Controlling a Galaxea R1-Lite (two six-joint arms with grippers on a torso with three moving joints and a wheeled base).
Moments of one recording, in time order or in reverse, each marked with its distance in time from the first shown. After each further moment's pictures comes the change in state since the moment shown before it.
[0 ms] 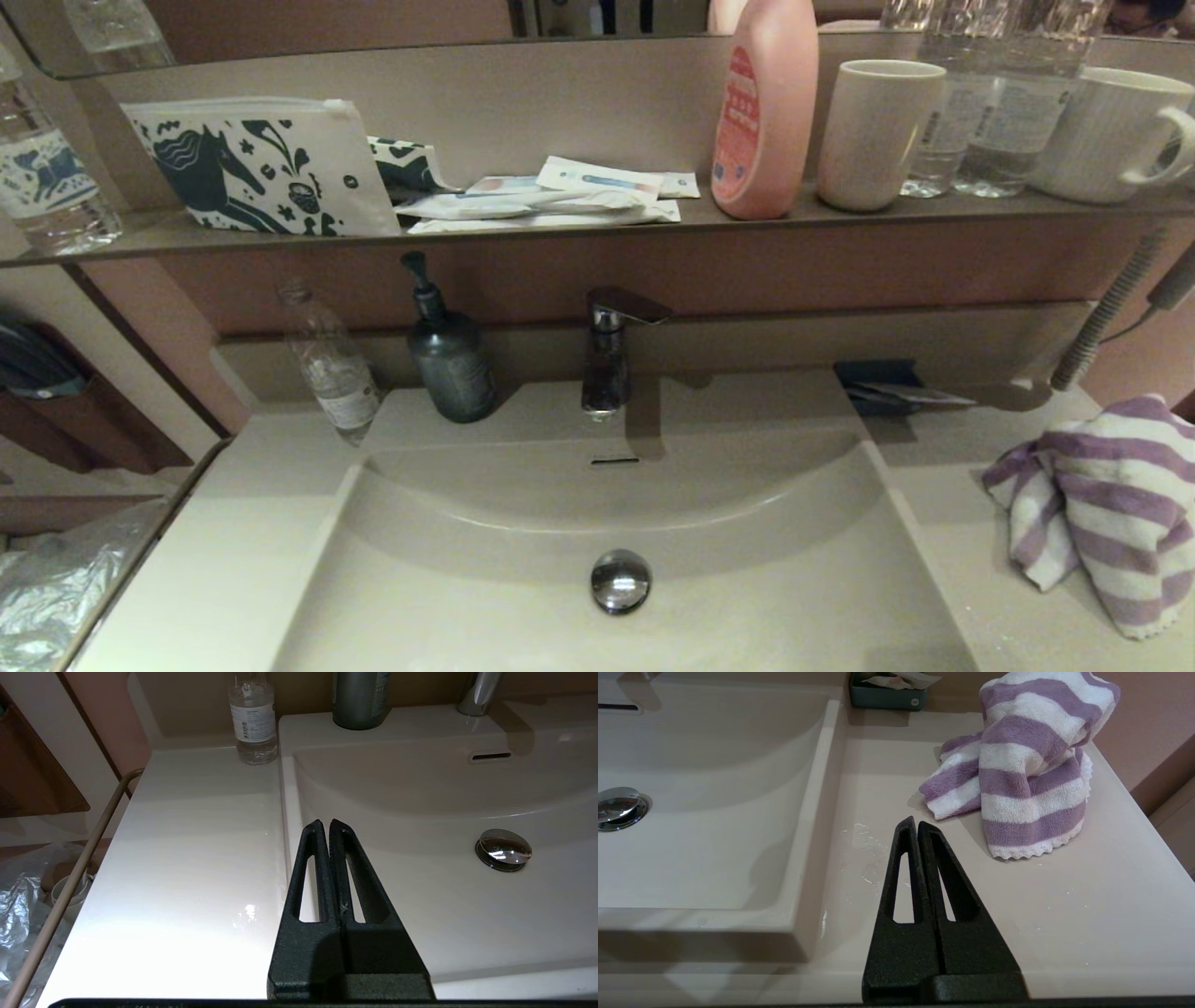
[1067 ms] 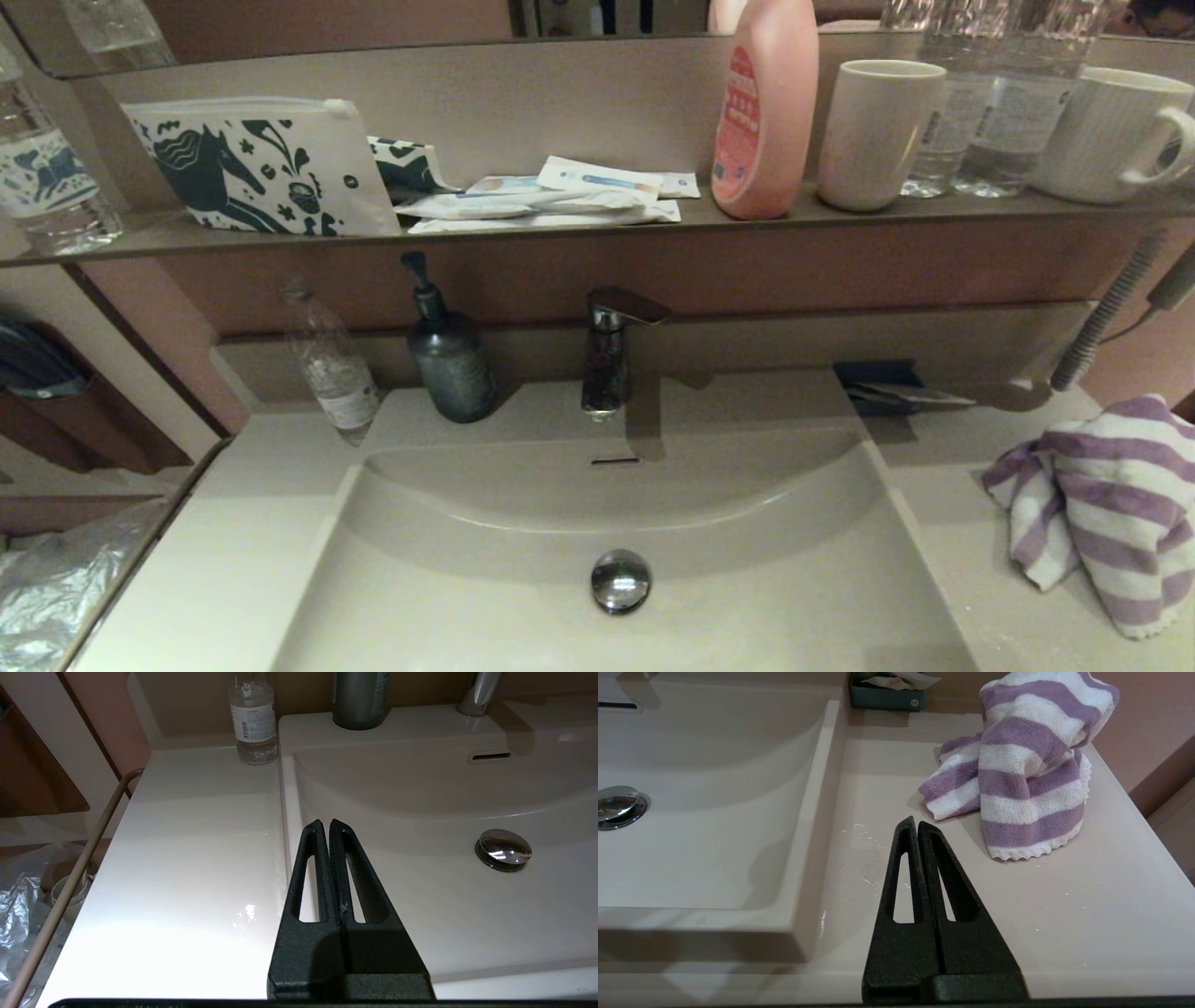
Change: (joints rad) left arm 0.000 0.000 0.000 0.000 0.000 0.000; right arm 0.000 0.000 0.000 -0.001 0.000 -0.006
